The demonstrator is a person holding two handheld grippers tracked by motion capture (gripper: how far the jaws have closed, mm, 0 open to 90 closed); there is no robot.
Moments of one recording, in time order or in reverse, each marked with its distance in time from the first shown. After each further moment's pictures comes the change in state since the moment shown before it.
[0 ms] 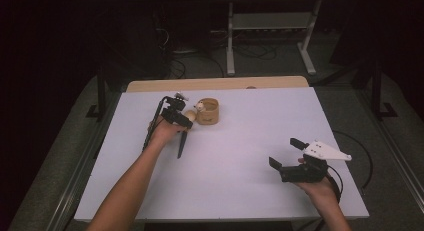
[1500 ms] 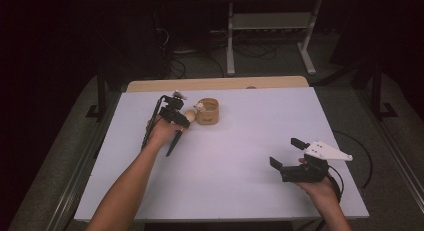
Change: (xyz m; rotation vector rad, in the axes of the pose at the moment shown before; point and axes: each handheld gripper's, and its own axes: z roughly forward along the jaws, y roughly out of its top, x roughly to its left) left arm 0.006 0.000 -0.005 0.022 -0.007 -0.040; right arm -0.001 0.000 -0.001 -0.002 -0.002 0.005
